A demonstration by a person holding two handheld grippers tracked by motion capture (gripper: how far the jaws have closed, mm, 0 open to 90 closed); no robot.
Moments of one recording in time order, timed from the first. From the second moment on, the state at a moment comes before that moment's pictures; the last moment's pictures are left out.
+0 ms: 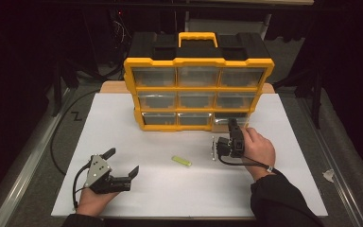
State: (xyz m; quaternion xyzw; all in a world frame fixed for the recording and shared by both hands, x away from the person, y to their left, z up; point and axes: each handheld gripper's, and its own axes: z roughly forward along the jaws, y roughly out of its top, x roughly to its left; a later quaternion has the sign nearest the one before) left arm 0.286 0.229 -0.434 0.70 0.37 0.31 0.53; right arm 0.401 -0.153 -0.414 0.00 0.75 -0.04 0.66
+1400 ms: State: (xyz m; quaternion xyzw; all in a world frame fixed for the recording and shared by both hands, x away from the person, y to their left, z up) left arm 0.286 0.230 -0.434 0.70 0.37 0.31 0.53; right arm 0.355 -0.157 -0.414 -0.02 0.75 -0.03 0.66
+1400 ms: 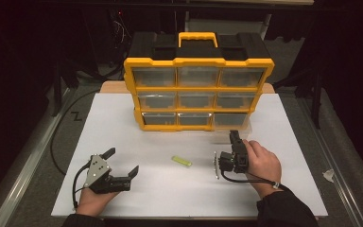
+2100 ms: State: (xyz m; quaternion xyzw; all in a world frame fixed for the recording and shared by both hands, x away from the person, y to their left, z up) left arm 0.285 0.230 -0.433 0.69 0.37 0.31 0.53; right arm 0.339 -0.159 -0.414 -0.02 0.75 -0.02 0.66
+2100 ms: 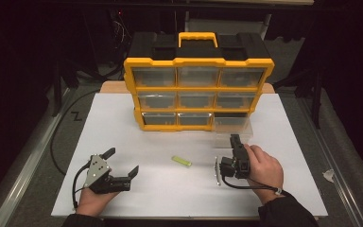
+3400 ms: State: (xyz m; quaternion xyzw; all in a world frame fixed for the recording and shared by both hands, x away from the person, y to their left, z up) left arm 0.285 0.228 -0.434 0.70 0.37 0.31 0.53; right arm 0.329 -0.159 -0.415 -0.01 0.76 0.00 0.65
